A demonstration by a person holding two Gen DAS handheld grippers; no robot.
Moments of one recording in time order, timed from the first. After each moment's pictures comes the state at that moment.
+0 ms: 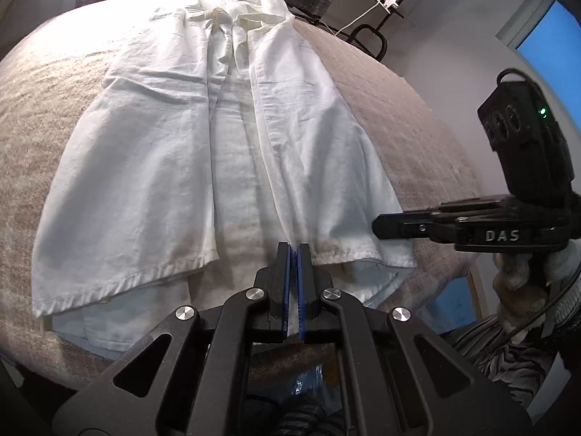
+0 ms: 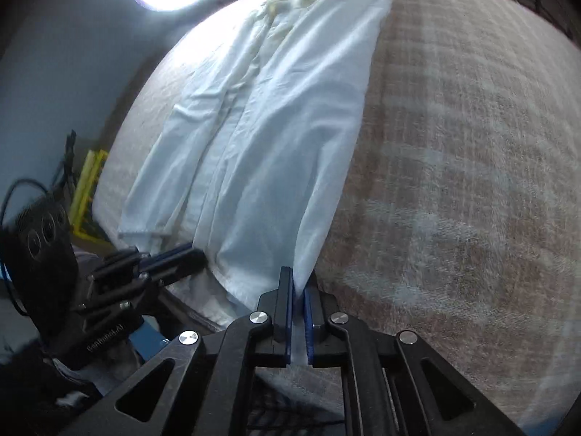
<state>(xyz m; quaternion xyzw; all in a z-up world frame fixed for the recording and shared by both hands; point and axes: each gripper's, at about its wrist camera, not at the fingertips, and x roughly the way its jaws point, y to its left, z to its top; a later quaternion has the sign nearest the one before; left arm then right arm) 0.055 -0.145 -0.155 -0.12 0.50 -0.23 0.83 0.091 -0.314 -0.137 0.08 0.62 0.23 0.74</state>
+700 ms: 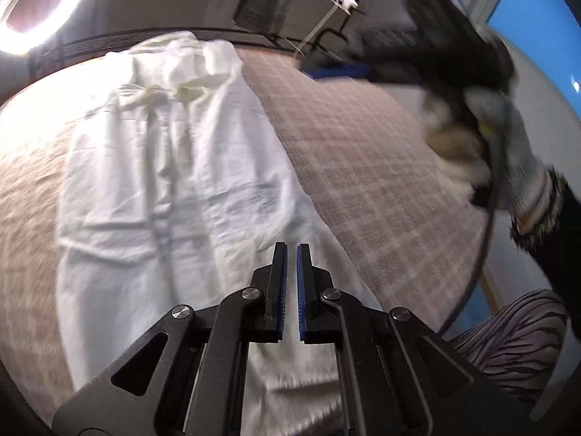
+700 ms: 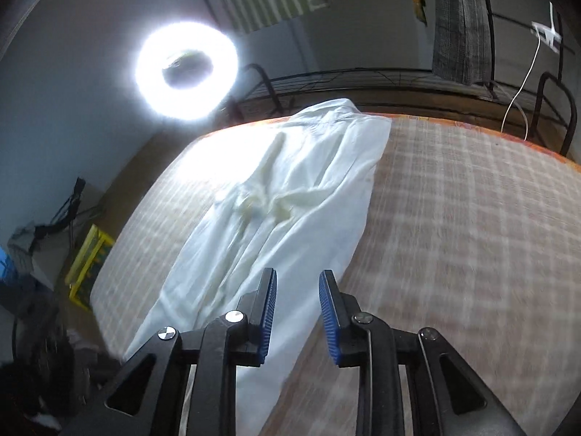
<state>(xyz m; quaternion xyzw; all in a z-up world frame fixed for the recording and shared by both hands) 0.134 -0.191 -0.115 -0.04 0.46 -0.29 0.84 0.255 -0.360 -0.052 0.09 0.47 0.24 0.84</state>
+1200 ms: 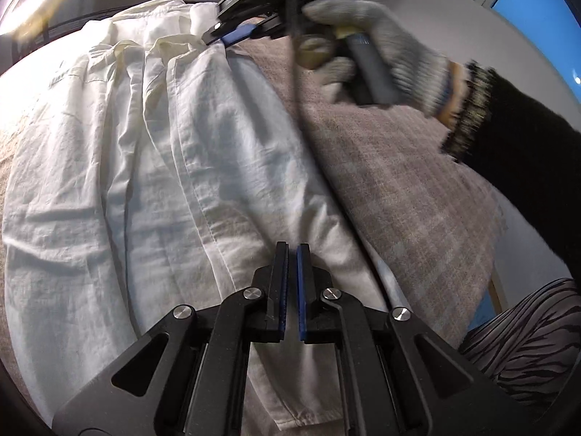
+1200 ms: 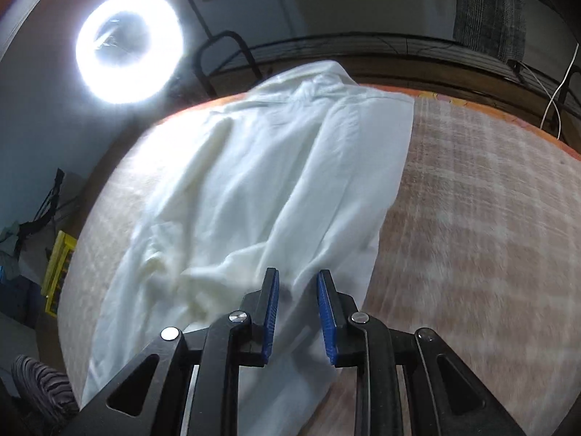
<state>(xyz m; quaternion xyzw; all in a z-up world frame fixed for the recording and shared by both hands) 0.154 -0.206 -0.162 -0.04 0.49 -0.30 0.82 0.402 -0.320 -0.147 0.06 0.53 0.23 0.81</state>
